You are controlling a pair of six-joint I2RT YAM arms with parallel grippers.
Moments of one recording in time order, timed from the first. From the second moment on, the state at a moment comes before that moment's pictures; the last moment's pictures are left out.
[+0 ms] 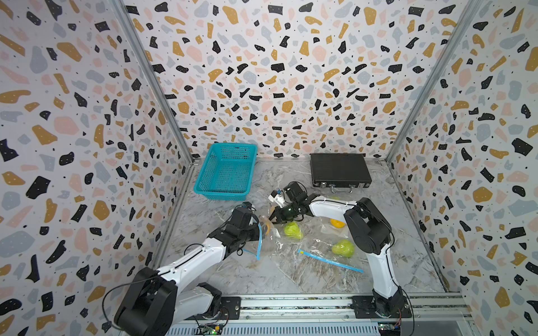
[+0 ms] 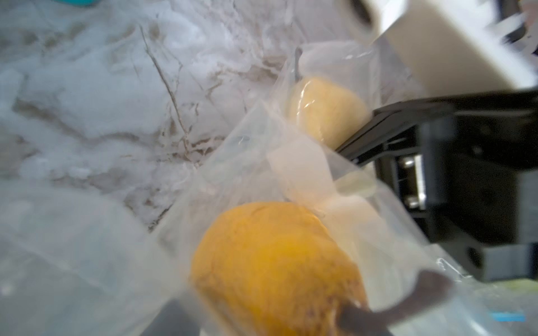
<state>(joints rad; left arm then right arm) -0.46 1.13 0.57 -0.24 0.11 -0.51 0.73 2.14 1.46 -0.25 -0.75 0.48</state>
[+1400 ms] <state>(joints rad) 0.16 1.83 1.56 -0.53 0.32 -0.40 0.58 1.72 1.22 -0.19 -0.65 0.54</state>
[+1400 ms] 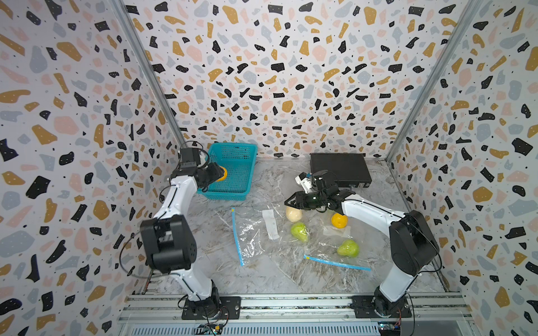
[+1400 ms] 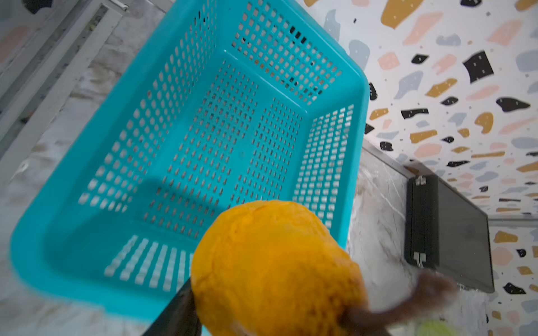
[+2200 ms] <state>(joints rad) 0.21 1.01 0.92 -0.47 0.47 -0.52 0.58 1.72 1.19 -0.35 -0.68 0.41</state>
